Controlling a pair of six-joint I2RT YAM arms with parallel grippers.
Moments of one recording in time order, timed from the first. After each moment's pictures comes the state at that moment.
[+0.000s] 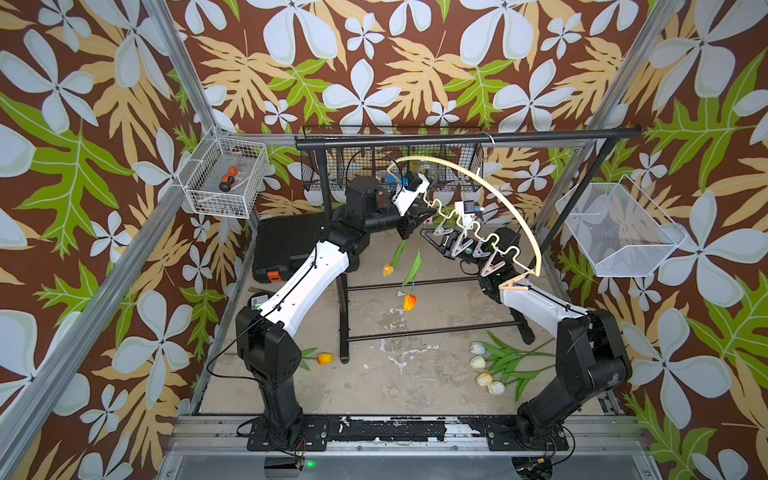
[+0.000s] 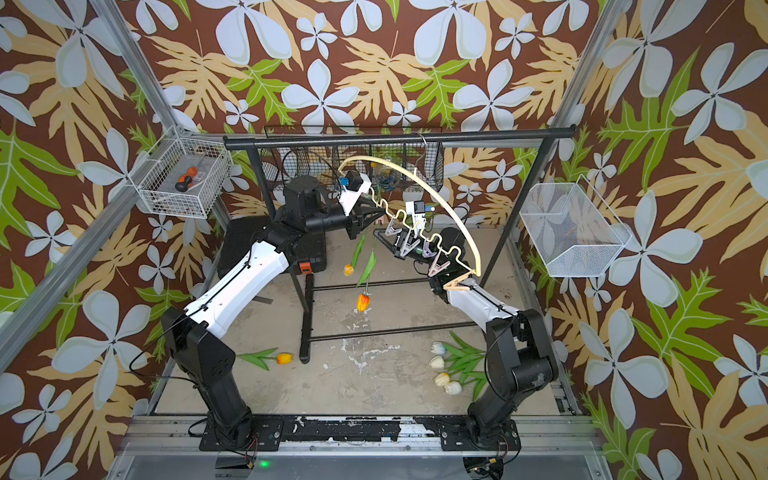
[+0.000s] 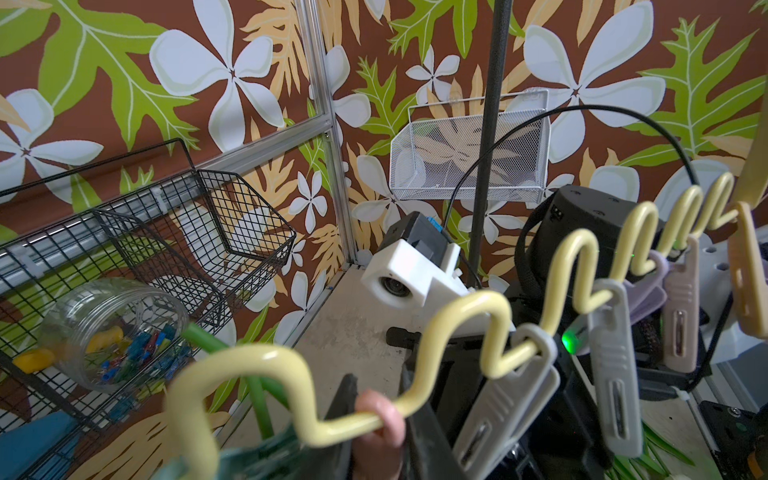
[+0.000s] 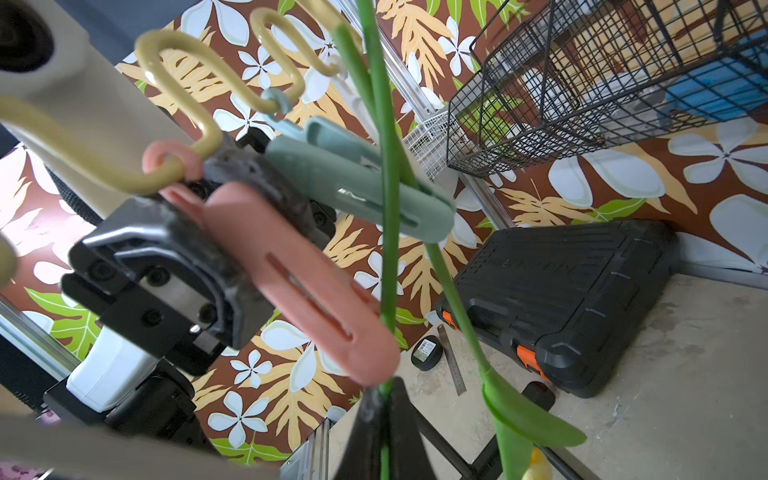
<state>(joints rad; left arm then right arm) -0.52 1.80 1.86 -0.17 0.63 0.17 0.28 1.65 1.10 0.84 -0.91 0.90</state>
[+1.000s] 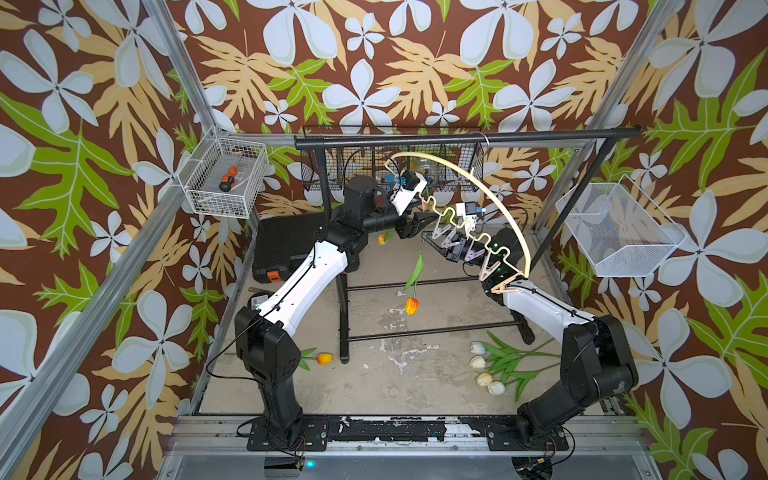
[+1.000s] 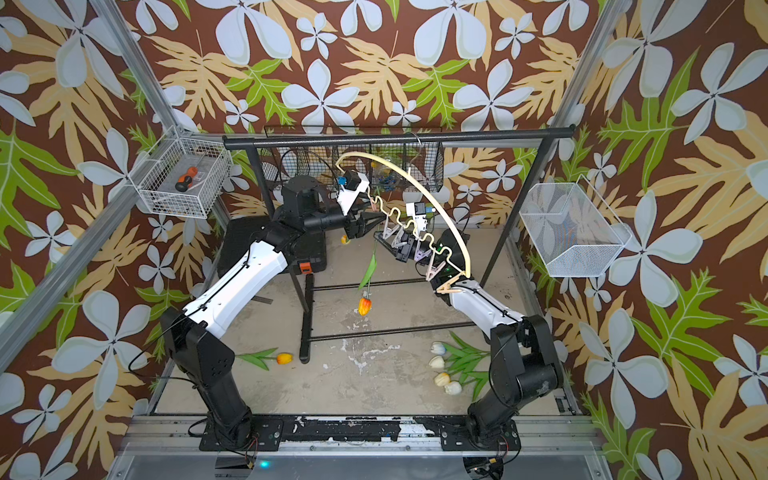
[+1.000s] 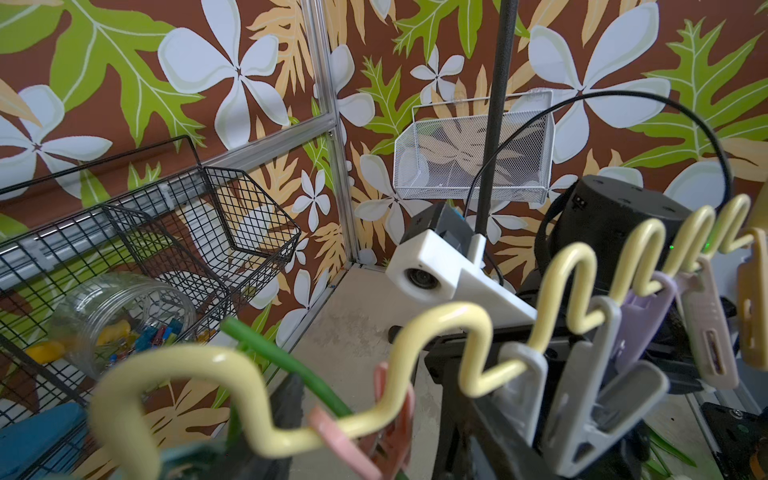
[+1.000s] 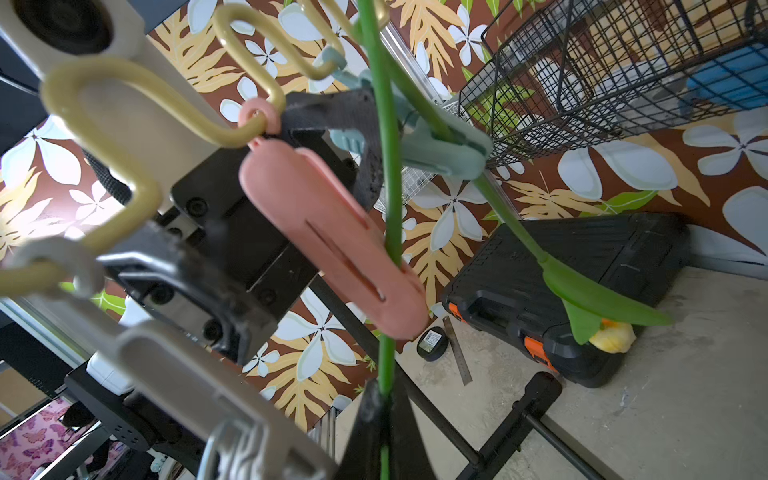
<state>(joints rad) -0.51 1.79 1.85 -0.16 0.63 0.16 0.28 1.61 1.09 0.80 -0.93 0.89</state>
